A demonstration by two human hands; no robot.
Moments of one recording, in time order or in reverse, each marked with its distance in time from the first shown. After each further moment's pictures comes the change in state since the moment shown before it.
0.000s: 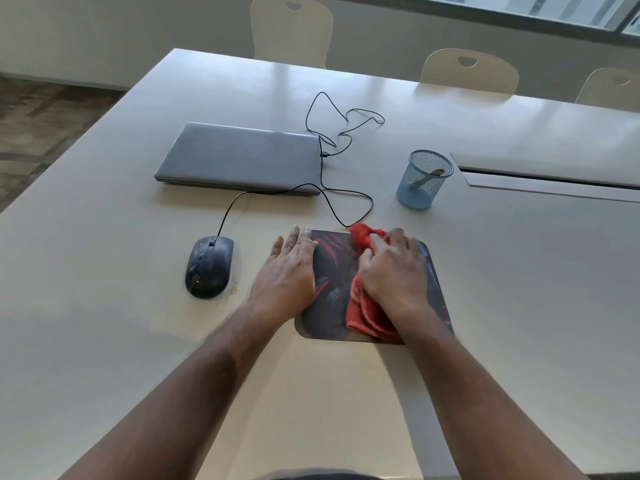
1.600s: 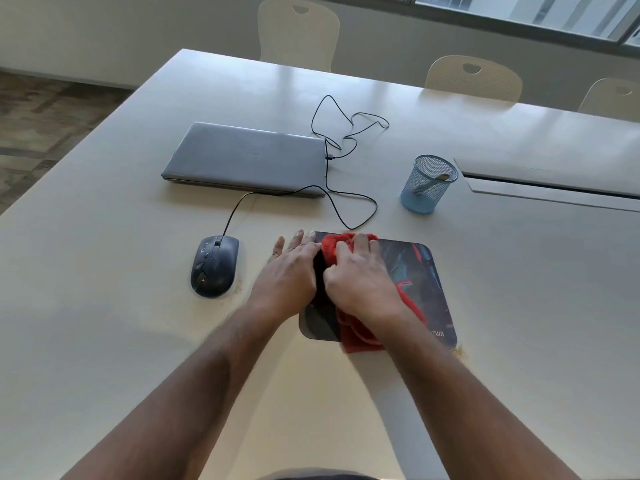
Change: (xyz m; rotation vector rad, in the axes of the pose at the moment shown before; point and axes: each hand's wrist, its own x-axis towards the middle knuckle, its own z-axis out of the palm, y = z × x) left_hand 0.002 -0.003 -0.002 -0.165 0.055 -0.026; right_hand -0.018 -0.054 -0.013 0.130 -0.267 -0.142
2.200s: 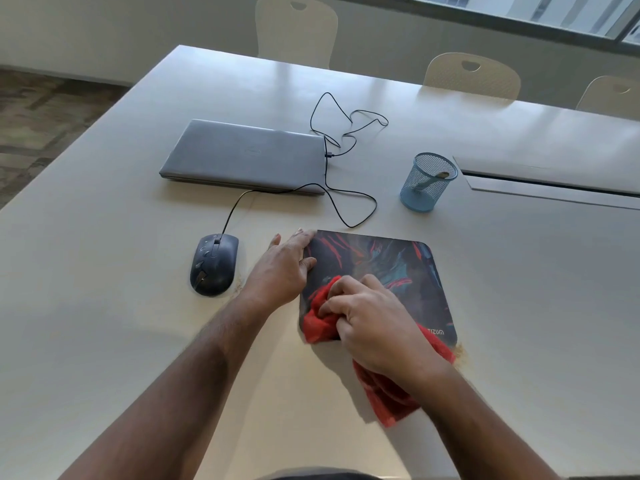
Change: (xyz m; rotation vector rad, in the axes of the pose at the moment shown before) left_hand 0.003 -0.008 -0.016 -0.192 -0.006 -0.044; right_hand -0.070 0.021 -0.010 0.033 -0.068 -0.331
